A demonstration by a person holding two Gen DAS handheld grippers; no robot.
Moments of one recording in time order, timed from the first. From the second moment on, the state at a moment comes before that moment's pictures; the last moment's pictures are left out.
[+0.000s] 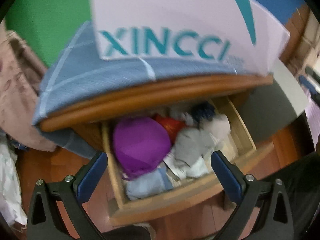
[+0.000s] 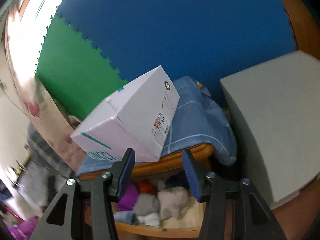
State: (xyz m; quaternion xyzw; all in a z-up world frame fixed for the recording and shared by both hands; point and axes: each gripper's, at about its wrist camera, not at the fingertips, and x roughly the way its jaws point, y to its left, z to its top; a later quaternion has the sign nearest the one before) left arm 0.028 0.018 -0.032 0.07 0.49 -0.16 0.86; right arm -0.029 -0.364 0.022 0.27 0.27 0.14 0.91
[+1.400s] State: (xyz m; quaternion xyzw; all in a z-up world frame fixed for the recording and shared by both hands) left arm 0.073 -0.084 -0.150 0.20 0.60 -0.12 0.77; right arm -0.047 -0.399 0.023 0.39 0.22 0.22 0.87
